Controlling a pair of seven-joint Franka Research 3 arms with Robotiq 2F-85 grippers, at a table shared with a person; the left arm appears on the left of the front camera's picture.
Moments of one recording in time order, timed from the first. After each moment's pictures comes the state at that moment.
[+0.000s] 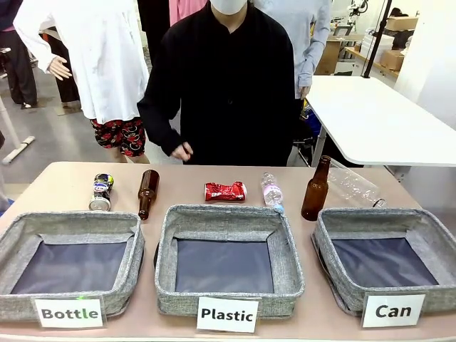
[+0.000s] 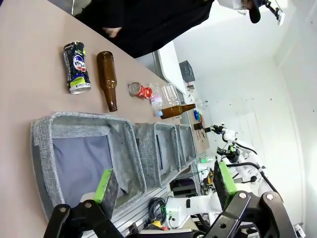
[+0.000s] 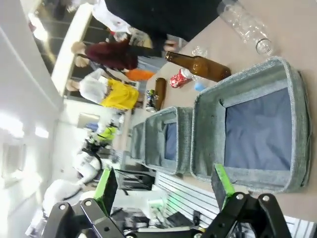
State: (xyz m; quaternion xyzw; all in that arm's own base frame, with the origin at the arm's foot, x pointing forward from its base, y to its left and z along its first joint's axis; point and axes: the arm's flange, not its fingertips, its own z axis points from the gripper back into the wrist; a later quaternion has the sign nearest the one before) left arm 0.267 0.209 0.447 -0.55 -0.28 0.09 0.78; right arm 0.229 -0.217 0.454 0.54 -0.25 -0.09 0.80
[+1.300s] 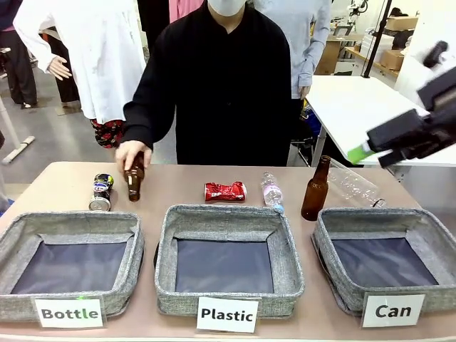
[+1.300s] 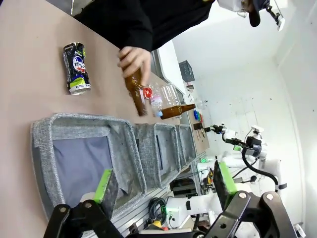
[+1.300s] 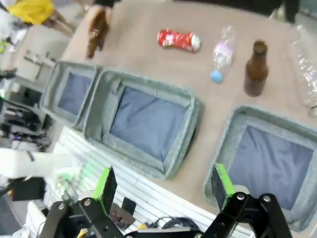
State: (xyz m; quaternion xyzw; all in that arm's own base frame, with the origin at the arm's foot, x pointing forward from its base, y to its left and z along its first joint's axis) left arm 0.269 0.210 0.447 -0.55 -0.28 0.08 0.78; right arm 0.280 0.101 0.574 0.24 -0.25 0.14 0.93
